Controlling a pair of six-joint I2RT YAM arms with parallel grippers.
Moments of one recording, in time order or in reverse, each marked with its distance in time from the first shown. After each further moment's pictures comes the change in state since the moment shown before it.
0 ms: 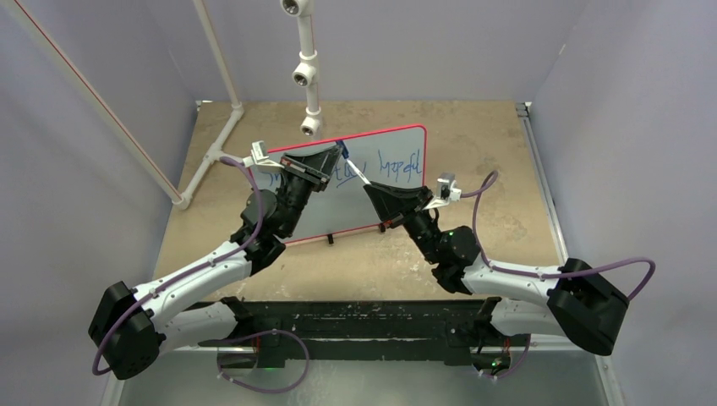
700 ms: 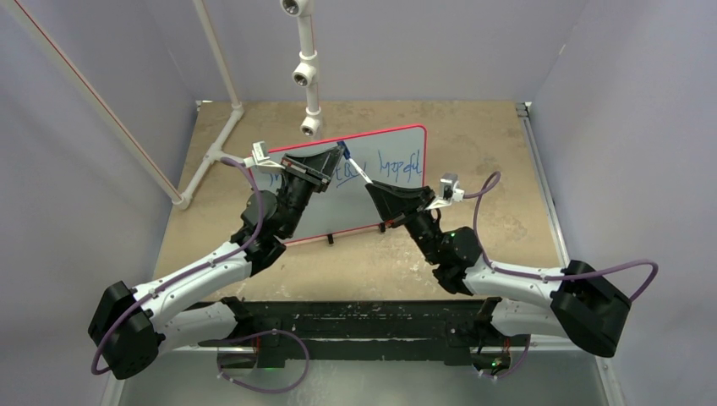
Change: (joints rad) left arm -0.010 -0.002 0.000 0.002 0.000 -0.007; right arm 0.002 -0.020 0.000 -0.006 0.025 -0.001
